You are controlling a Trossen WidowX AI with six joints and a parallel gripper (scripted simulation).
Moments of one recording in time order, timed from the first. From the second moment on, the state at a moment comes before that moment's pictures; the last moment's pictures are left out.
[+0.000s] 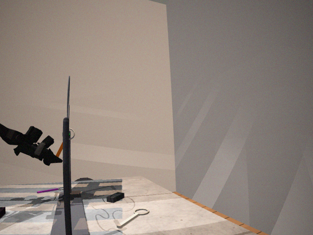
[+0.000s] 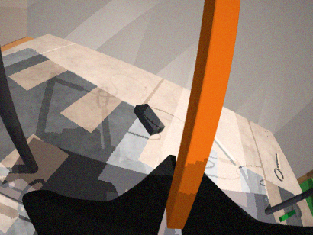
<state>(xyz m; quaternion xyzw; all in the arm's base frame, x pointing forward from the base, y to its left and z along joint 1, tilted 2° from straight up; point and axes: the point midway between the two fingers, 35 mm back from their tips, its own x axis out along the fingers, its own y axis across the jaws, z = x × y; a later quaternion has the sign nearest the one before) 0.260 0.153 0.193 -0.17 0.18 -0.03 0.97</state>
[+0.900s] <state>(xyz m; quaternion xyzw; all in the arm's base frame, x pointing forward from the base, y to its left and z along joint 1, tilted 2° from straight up) 0.251 0.213 0.185 -0.04 0.20 0.01 0.98</state>
